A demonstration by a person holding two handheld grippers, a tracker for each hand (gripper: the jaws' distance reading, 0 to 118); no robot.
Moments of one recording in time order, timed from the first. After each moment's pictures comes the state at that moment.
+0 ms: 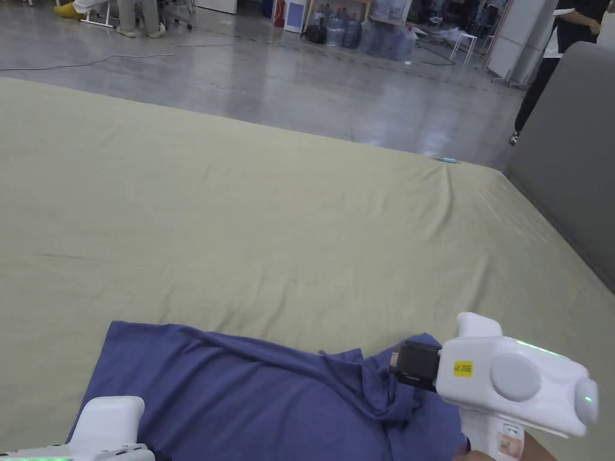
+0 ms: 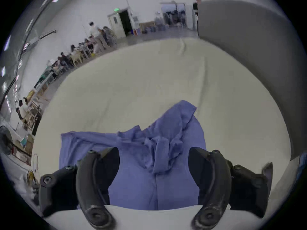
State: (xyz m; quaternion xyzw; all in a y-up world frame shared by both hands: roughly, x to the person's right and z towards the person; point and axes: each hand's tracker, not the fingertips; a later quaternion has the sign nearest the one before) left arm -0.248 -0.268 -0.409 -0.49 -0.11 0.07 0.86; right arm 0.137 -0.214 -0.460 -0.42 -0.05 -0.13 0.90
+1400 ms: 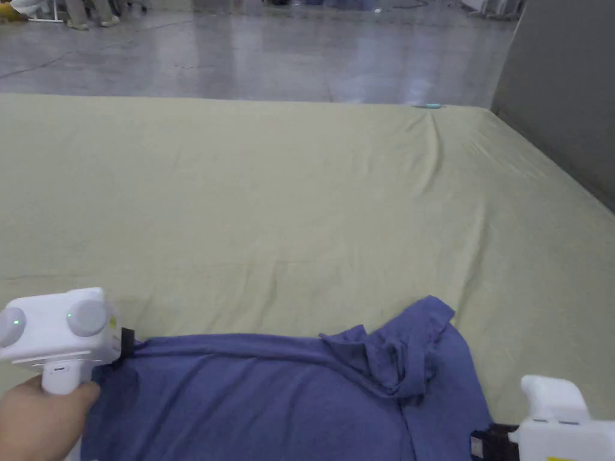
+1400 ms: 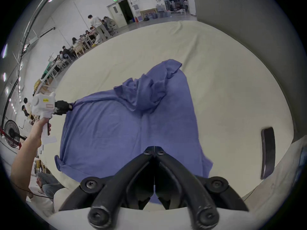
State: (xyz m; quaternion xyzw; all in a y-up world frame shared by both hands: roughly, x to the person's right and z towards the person) left arm -0.271 -0.319 -0.647 -0.53 0.01 -0.01 0.85; right arm 0.171 -0.254 -0.400 -0.49 -0.04 -0.14 0.86
